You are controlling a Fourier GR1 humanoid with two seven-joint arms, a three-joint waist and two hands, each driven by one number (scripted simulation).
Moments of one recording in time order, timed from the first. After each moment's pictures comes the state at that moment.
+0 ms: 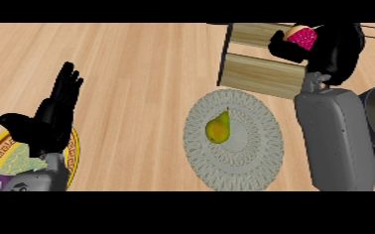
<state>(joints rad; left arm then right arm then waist) -0.10 0.15 0.04 -1.66 -0.01 0.16 0.17 -0.66 -0.10 -0.12 -1.46 1.07 -0.22 0.76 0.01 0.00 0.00</state>
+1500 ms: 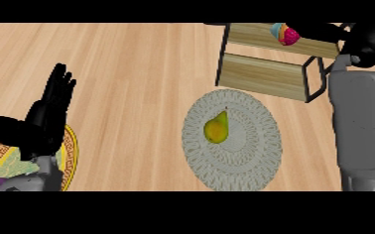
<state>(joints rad) -0.09 0.15 0.09 -1.69 -0.01 0.13 0.17 -0.75 -0.20 -0.31 -1.27 0.68 -0.46 0.49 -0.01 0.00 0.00</state>
